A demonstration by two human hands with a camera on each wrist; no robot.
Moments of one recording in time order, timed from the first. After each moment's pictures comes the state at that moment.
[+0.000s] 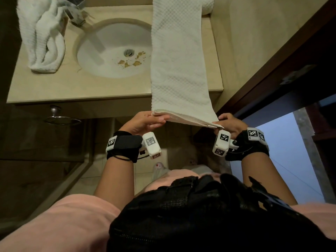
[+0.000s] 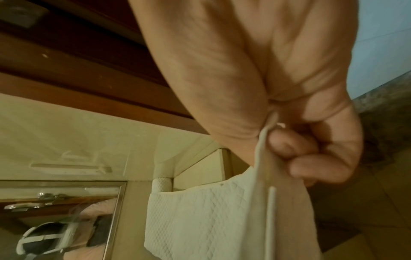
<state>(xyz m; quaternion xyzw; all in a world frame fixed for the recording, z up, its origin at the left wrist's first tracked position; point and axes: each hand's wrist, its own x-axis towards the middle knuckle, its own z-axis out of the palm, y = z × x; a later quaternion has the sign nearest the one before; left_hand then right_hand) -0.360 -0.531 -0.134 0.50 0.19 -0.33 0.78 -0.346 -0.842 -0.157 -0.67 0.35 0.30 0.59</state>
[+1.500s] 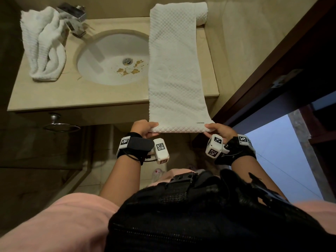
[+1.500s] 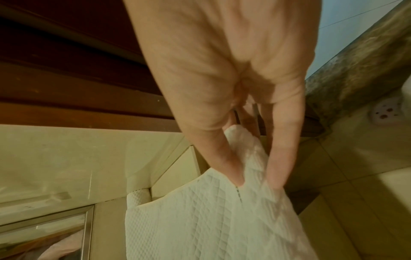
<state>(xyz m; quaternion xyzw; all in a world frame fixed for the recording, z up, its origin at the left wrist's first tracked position) -0.348 -0.552 -0.148 0.61 0.38 -0.30 0.63 -0.353 -0.829 -0.172 -0.50 0.44 0.28 0.69</state>
